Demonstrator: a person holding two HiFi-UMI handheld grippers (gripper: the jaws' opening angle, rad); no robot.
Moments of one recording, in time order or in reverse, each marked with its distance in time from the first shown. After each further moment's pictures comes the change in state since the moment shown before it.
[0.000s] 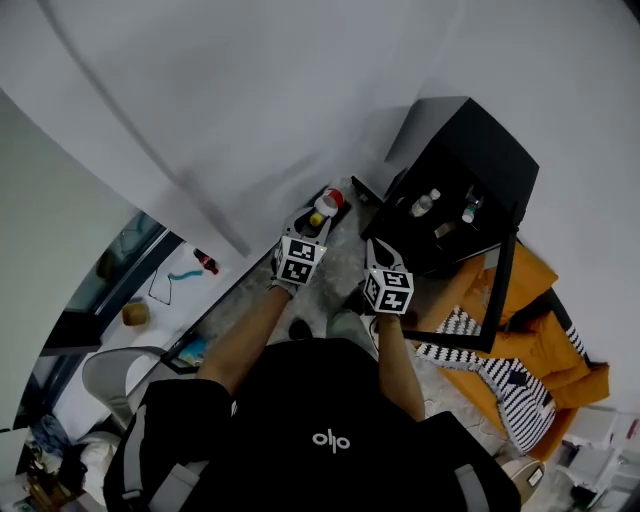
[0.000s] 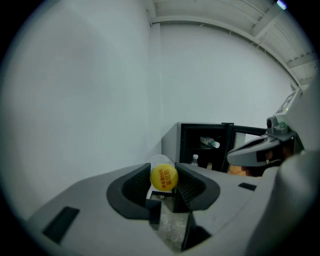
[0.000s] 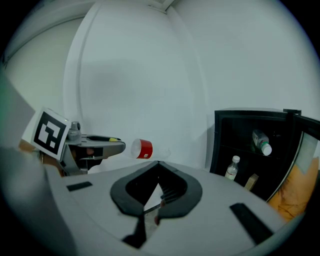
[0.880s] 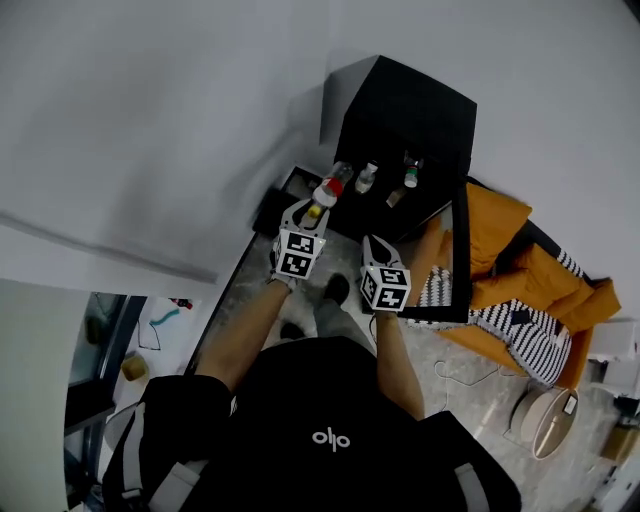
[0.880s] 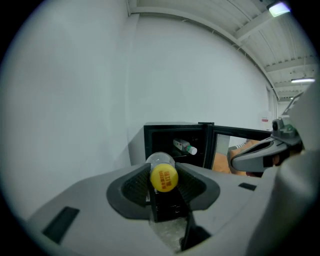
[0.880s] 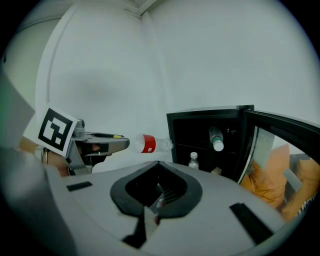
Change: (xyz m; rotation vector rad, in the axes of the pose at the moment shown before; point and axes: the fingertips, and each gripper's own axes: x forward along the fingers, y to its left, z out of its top) left arm 0.119 -0.145 0.047 0.102 0.012 -0.268; right arm -0.061 -0.149 -0.011 0.152 -0.024 -0.251
